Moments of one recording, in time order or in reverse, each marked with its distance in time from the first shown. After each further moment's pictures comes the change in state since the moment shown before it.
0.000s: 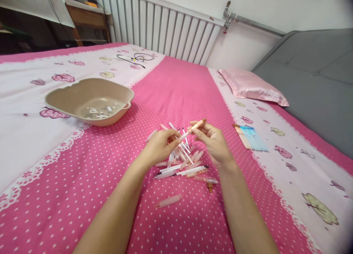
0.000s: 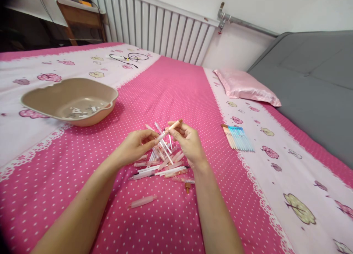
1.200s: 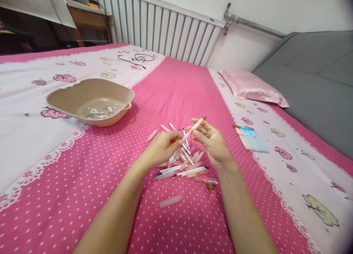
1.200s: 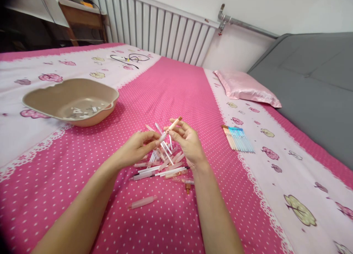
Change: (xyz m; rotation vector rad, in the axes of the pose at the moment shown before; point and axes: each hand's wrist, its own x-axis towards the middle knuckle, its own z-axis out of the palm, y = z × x) left_hand 0.000 0.002 0.002 -0.126 -0.067 0.044; right_hand 0.002 0.004 0.002 0.148 -0.049 0.040
